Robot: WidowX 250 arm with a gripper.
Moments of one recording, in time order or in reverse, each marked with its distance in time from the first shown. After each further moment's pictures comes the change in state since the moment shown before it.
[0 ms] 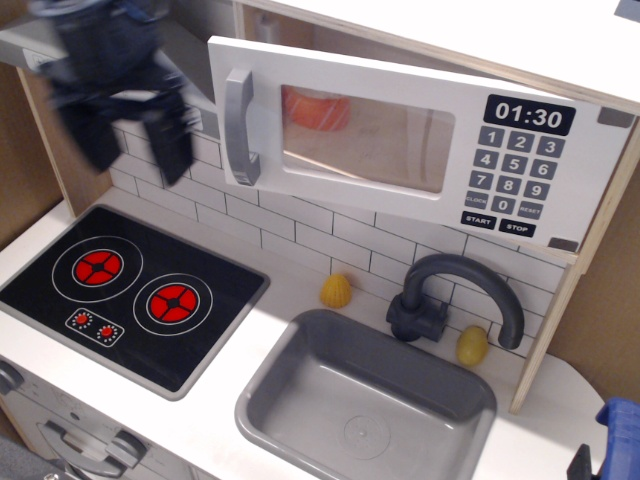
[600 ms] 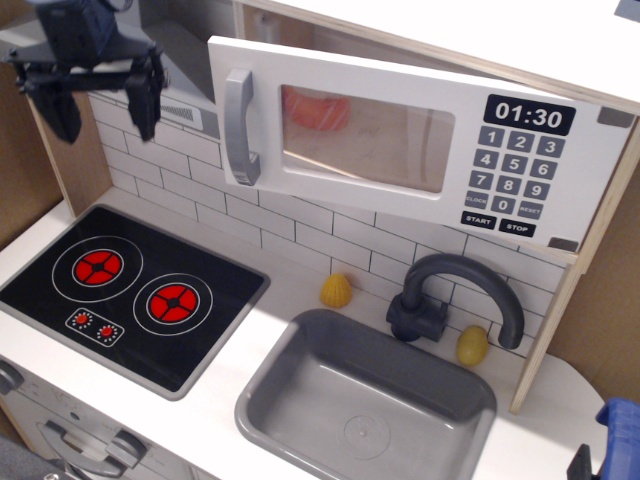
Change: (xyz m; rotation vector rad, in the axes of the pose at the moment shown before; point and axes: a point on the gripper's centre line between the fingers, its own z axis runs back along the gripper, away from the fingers) arm 0.069 0.058 -0.018 0.125 -0.057 0.399
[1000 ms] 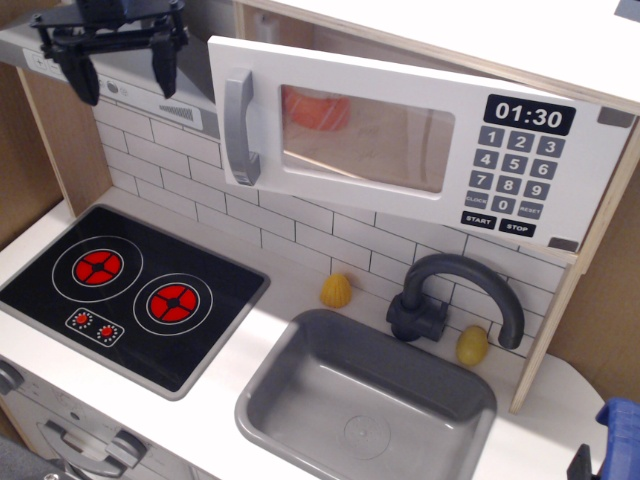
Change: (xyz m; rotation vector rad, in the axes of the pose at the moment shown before) arm 0.031 -0.013 0.003 0.010 -0.014 0.105
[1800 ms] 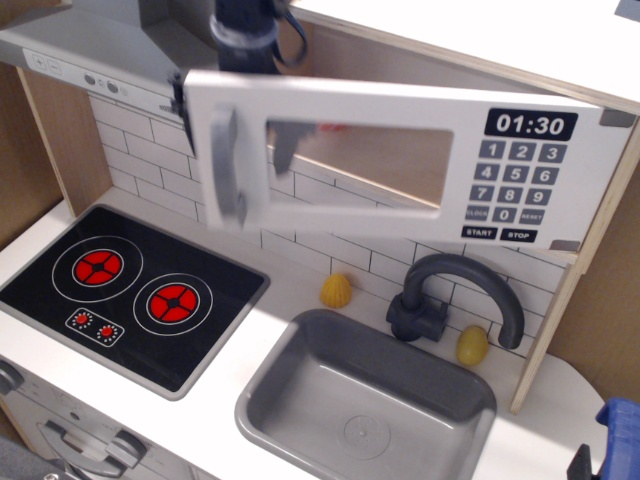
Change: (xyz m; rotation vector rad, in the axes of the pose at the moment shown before) arm -0.077 -0.080 -0.021 0.094 -0.064 -0.328
